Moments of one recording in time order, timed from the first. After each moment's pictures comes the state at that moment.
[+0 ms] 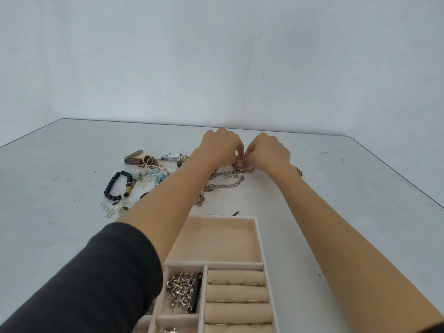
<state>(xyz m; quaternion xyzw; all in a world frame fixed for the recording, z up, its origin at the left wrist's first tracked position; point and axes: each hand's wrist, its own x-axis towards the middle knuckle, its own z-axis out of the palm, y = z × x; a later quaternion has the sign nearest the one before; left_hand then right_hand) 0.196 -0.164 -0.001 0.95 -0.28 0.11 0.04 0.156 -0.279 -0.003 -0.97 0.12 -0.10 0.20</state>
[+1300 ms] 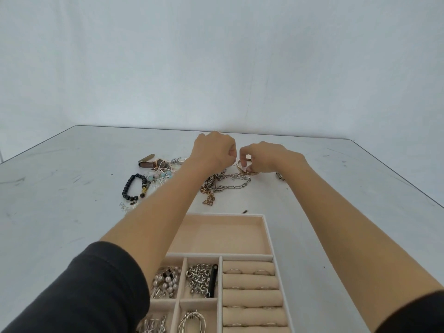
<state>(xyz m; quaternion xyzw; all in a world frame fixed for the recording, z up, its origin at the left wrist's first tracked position) 0.174 -0.131 0.006 0.95 -0.24 0.16 0.11 0.155 -0.276 0.013 -1.00 -0.05 0.02 0.01</state>
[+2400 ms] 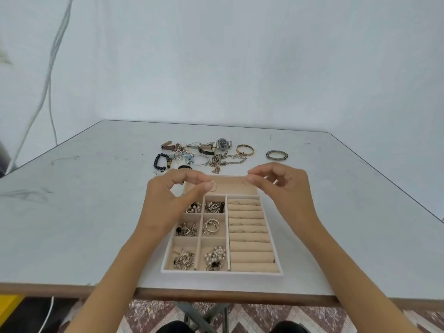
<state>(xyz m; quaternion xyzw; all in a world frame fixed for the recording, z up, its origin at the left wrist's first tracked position) -0.067 -0.018 -0.014 0.75 -0.18 0.15 0.62 -0.083 -0.233 -0.007 -0.78 -0.07 -0.25 0.56</state>
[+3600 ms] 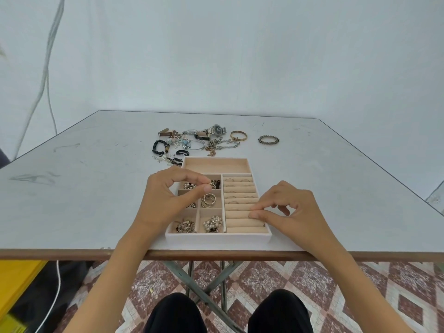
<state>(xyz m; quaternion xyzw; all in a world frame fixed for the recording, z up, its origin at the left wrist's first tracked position) -0.102 -0.006 -0.025 0.76 -0.24 0.14 0.59 -0.164 -0.243 -0.036 -0.85 -0.15 -0.21 0.45</state>
